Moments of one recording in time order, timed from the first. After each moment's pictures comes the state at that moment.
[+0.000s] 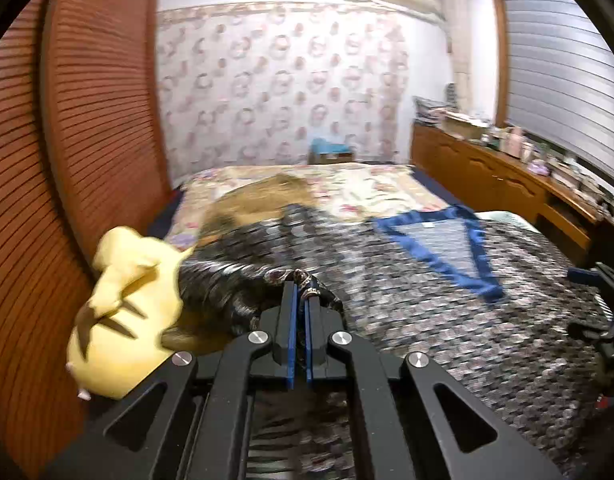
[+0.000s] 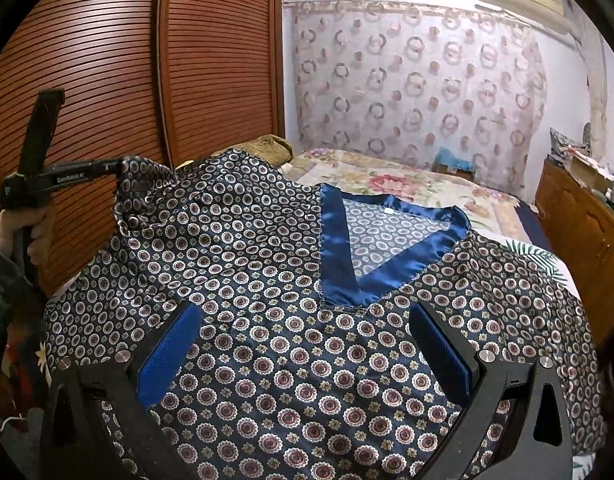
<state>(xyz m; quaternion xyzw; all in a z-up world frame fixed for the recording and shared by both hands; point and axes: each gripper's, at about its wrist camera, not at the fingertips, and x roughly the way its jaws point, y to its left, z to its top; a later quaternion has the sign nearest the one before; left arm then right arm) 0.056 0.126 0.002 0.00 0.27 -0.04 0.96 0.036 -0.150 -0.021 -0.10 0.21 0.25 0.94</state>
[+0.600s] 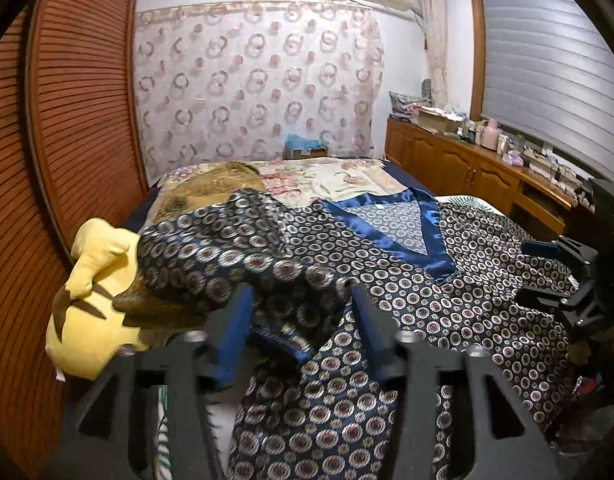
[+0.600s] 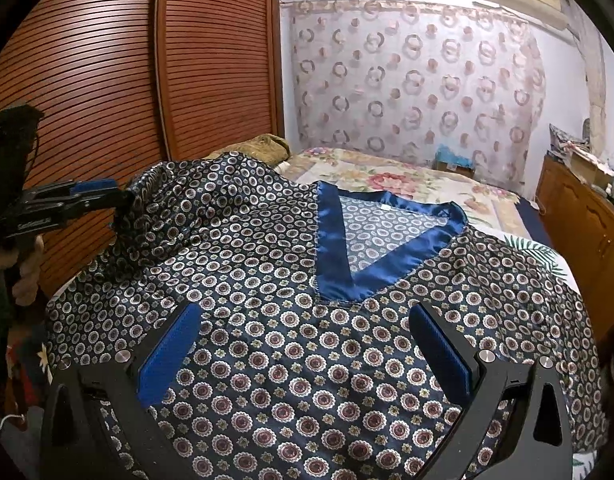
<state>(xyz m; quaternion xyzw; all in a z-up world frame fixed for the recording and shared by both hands) 0.012 0.094 -0.009 0.00 0.27 -0.06 0.96 0.036 -0.155 -0.020 -0.10 0.21 0.26 0.94</state>
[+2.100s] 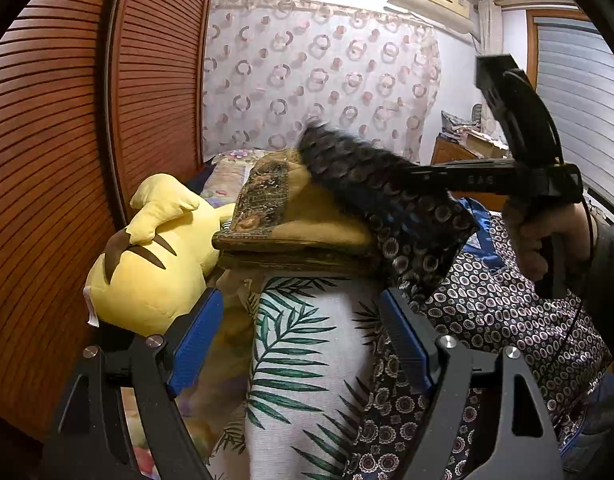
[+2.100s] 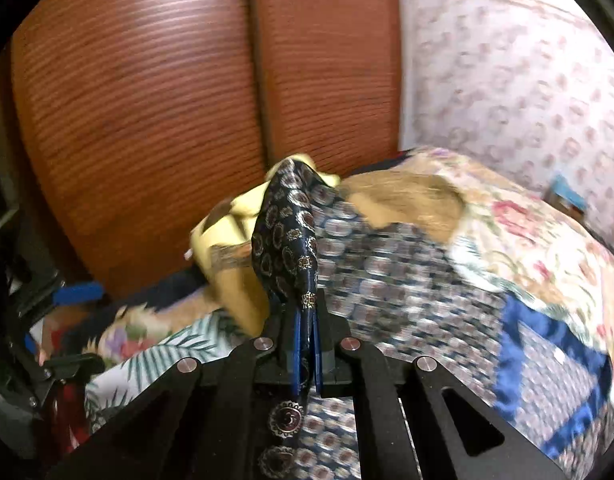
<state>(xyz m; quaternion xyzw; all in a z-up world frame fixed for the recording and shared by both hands) -0.034 0.175 -0.036 -0.06 0.27 0.01 0.96 0.187 0.051 0.023 -0.16 0.24 0.41 0.86</state>
